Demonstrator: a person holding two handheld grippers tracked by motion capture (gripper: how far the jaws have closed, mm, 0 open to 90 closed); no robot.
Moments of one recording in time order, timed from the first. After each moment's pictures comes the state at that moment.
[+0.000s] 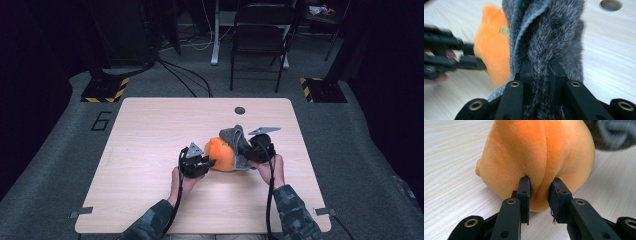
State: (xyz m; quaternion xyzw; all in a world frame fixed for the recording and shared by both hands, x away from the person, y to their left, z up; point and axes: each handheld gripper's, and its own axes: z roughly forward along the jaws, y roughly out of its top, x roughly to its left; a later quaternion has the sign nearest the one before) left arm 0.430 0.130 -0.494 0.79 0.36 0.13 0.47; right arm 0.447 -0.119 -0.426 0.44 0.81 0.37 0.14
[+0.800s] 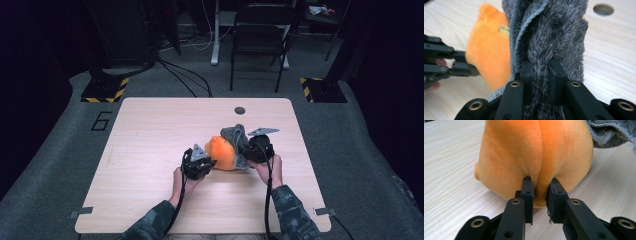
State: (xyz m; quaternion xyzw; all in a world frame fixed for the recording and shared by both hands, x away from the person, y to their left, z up) left arm 0.426 0.123 -0.492 0.80 0.34 0.16 0.46; right arm 0.450 -0.122 -0.429 0.45 0.79 0.38 0.15
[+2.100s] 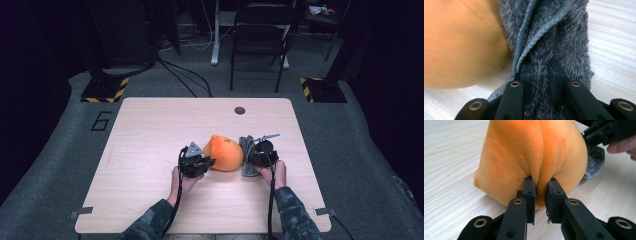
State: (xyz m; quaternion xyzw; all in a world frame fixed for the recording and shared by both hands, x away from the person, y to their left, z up) left arm 0.430 0.132 -0.489 0.79 0.37 0.12 0.47; right arm 0.473 -0.148 -0.489 0.52 0.79 0.29 0.12
